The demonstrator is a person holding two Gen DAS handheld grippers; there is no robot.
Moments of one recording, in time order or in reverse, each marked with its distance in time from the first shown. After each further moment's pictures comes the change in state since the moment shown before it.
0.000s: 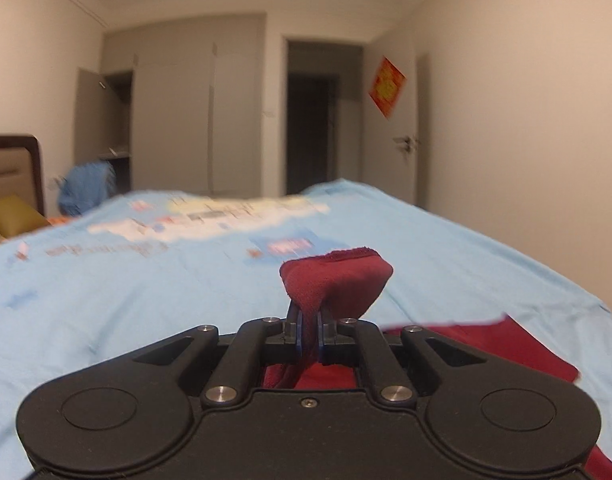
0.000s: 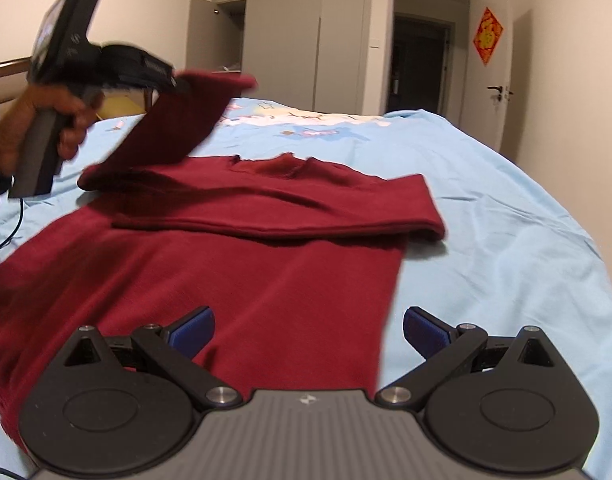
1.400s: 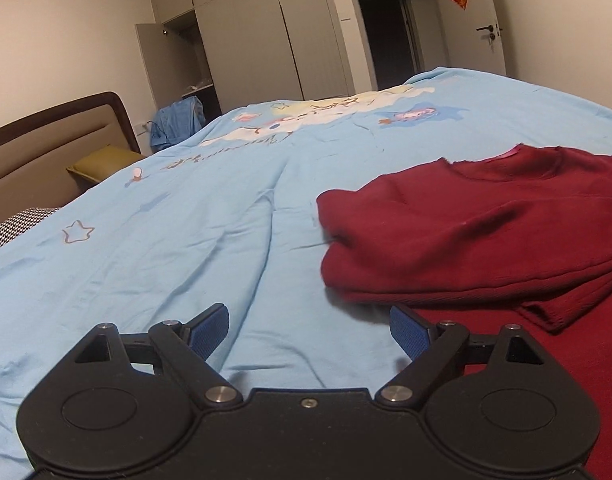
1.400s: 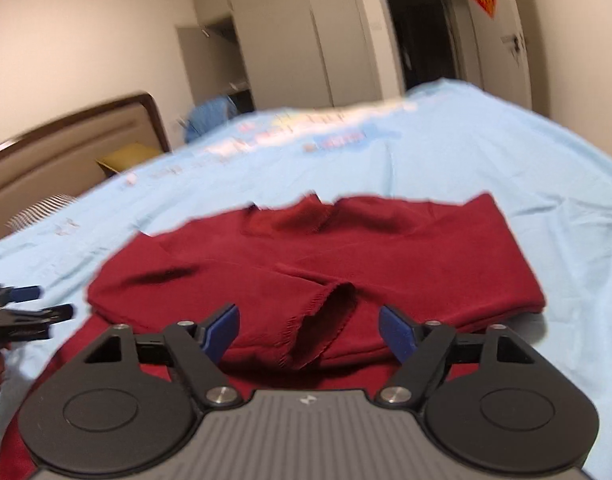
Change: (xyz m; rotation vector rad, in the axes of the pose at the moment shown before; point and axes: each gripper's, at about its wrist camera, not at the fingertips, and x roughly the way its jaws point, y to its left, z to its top) left arm -0.066 0.122 -0.099 0.109 0.267 0.351; right arm 0.106 -0.013 0.092 0.231 0.046 0.166
